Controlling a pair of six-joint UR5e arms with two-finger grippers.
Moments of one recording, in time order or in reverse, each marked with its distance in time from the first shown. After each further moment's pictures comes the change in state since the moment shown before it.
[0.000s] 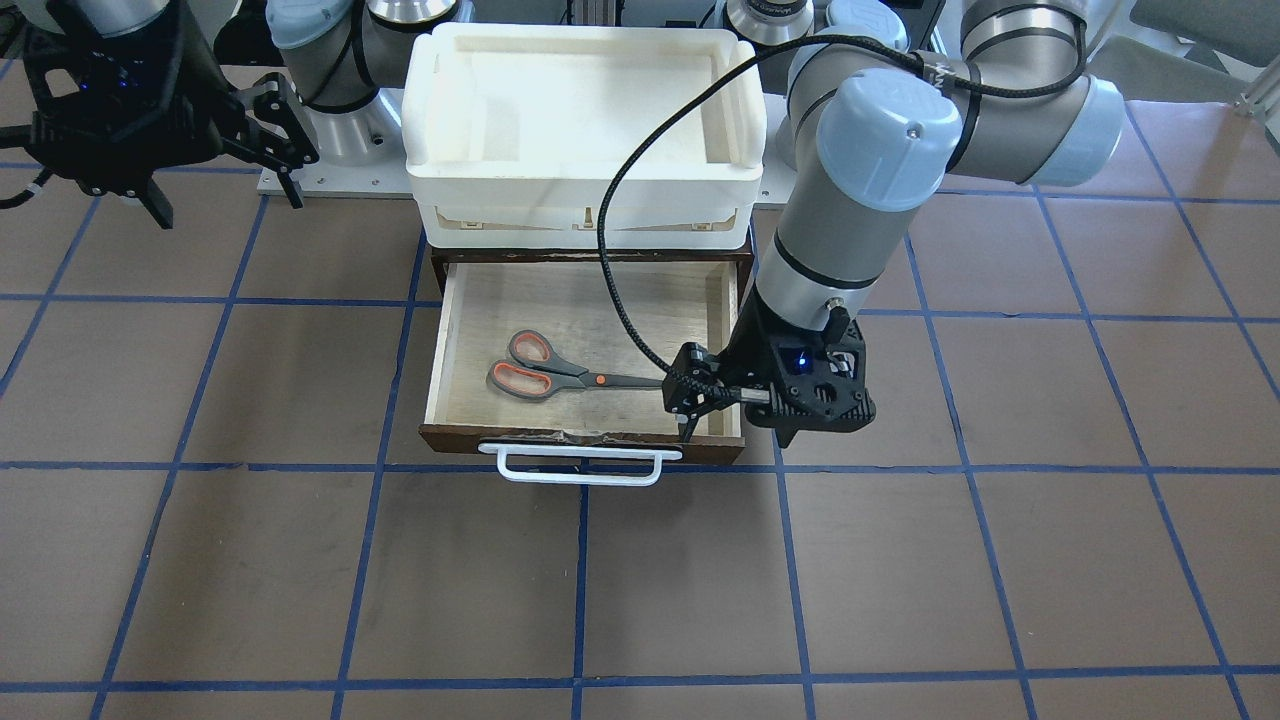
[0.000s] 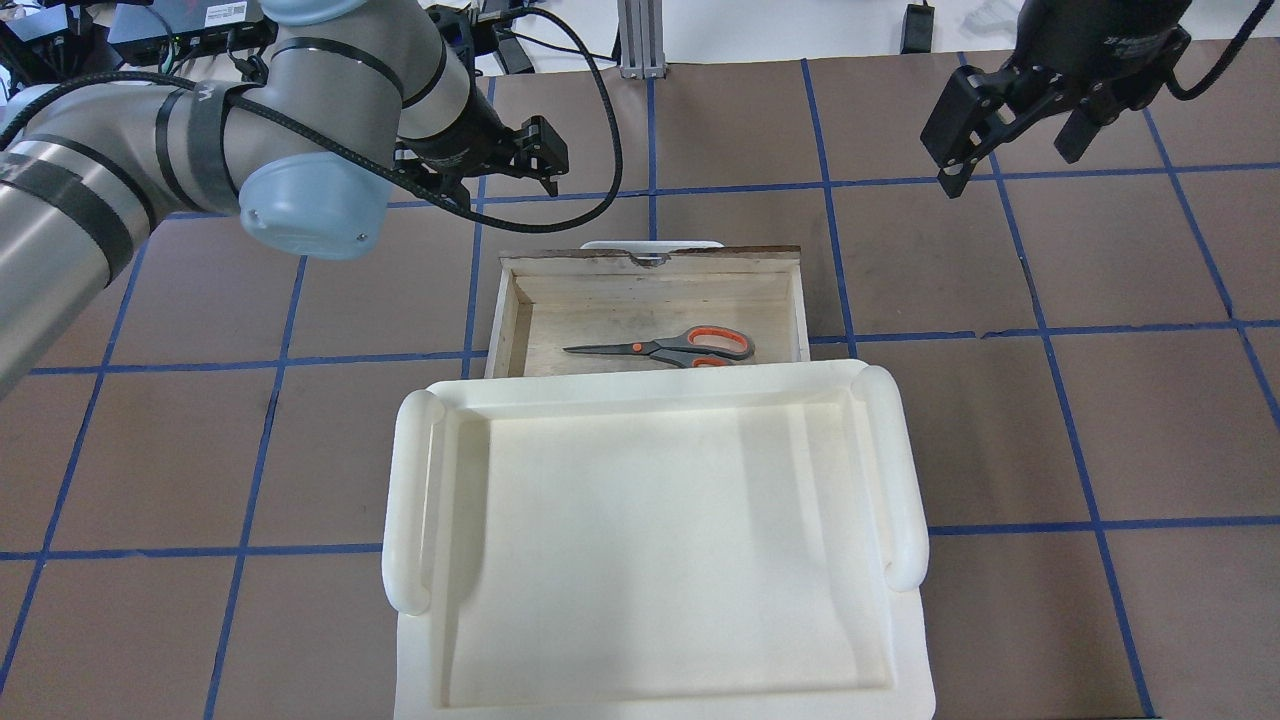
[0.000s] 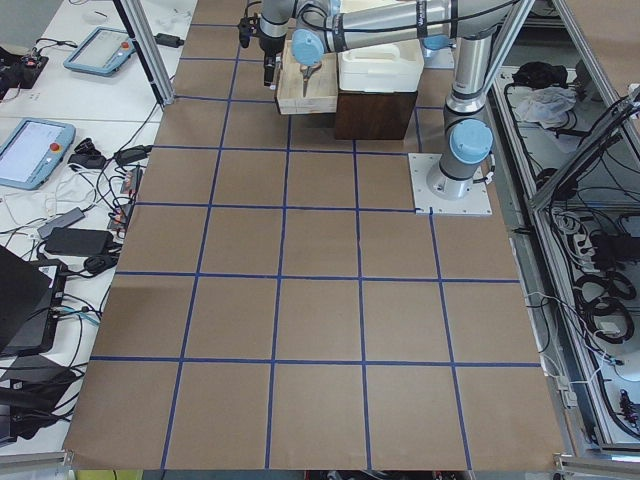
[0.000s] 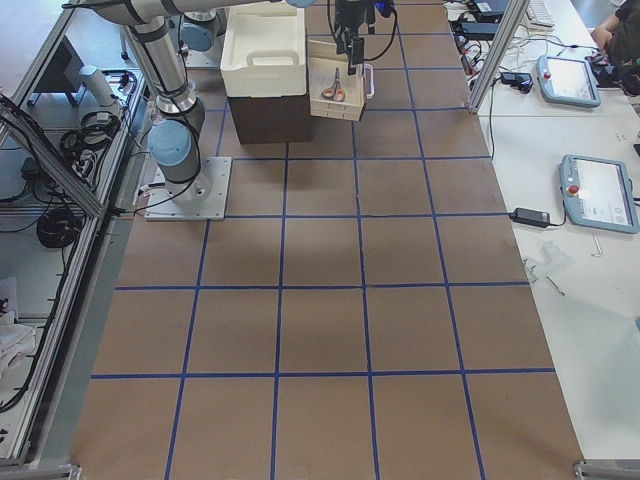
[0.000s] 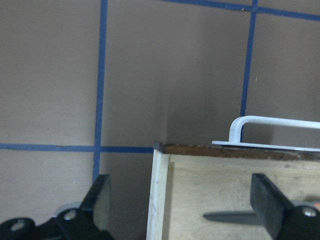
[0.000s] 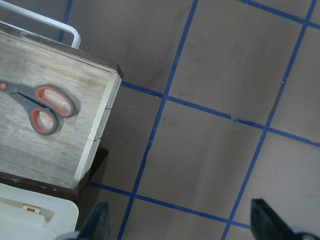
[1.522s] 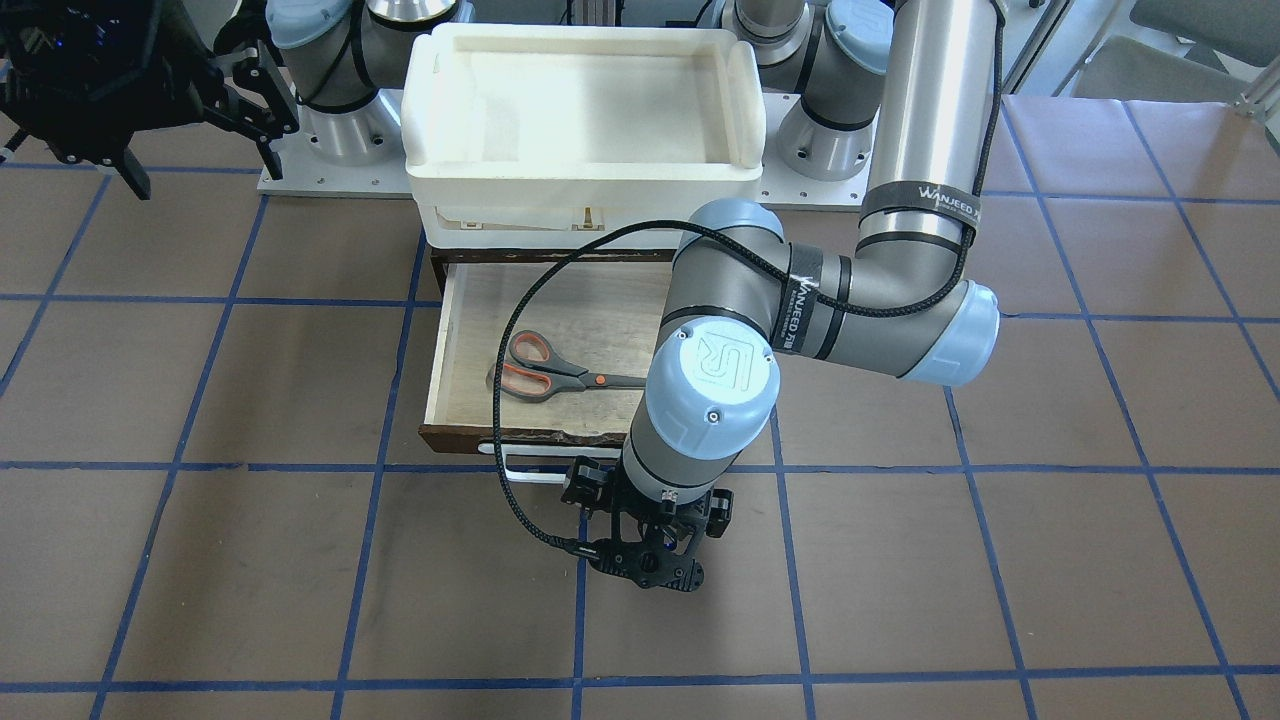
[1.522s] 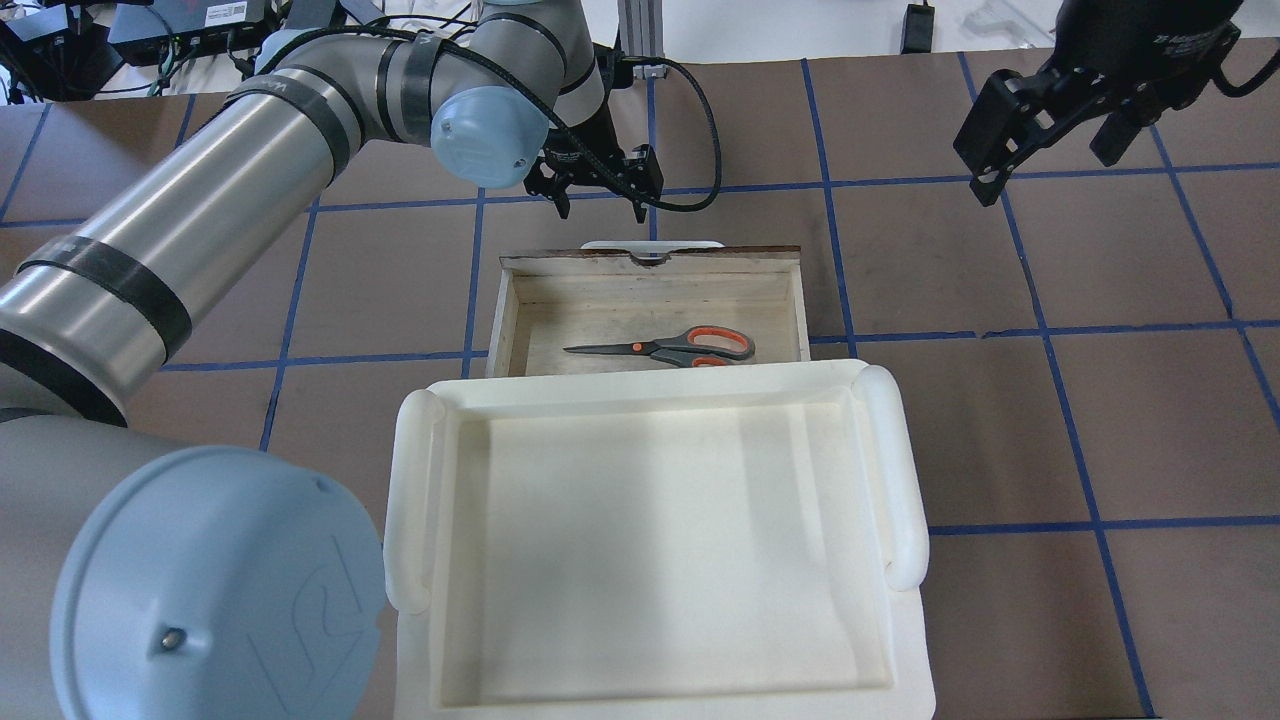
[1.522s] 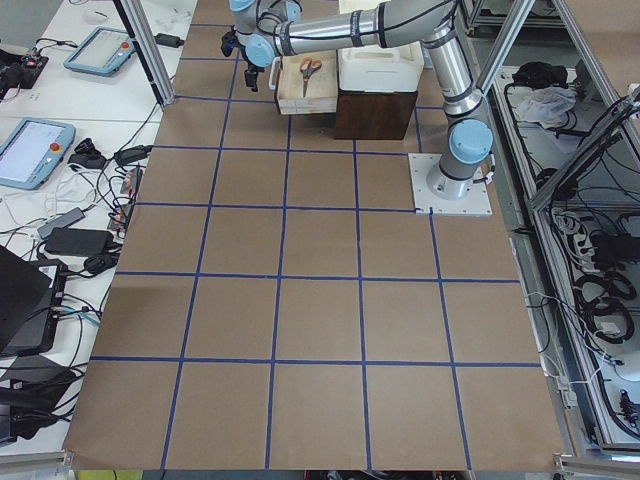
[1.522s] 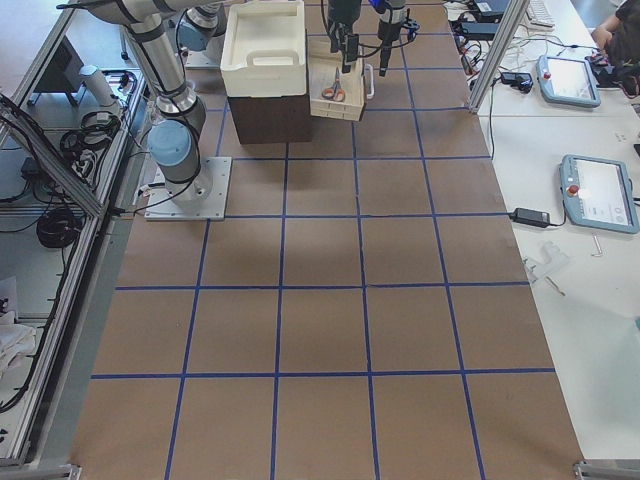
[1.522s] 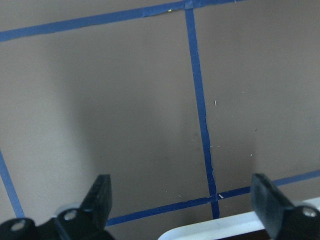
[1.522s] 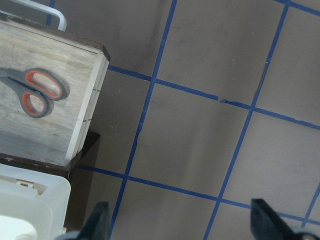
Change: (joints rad) left arm -0.103 -0.328 0.300 -0.219 0.012 0.142; right arm -0.014 -0.037 0.021 0.015 -0.016 -0.055
